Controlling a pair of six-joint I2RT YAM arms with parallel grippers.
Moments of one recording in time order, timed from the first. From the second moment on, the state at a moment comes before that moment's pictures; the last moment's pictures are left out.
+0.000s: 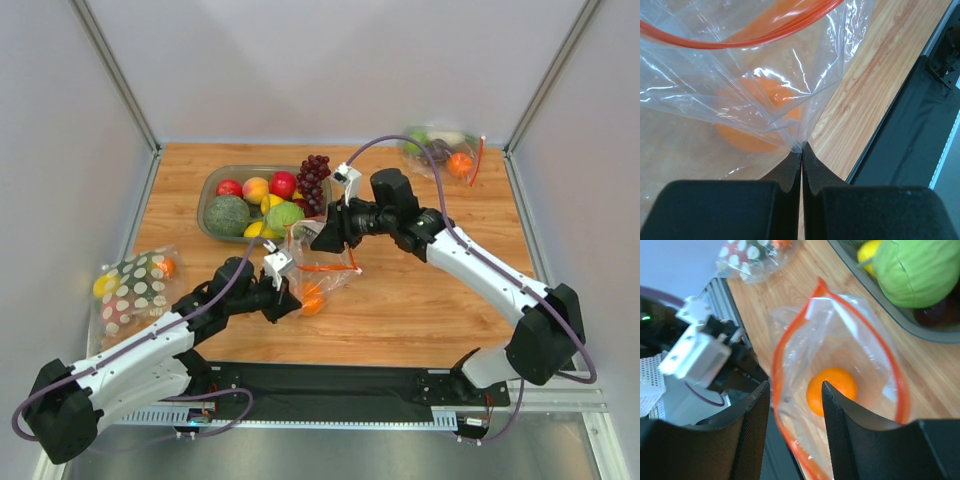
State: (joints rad) left arm -0.73 0.86 0.44 -0.11 0.36 -0.18; right arm 0.64 1.43 1.21 -0.26 -0.64 0.32
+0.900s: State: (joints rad) left arm -0.76 0.88 0.44 -0.17 0.09 -0.18; right arm 0.80 1.63 1.19 -0.43 -0.45 0.23
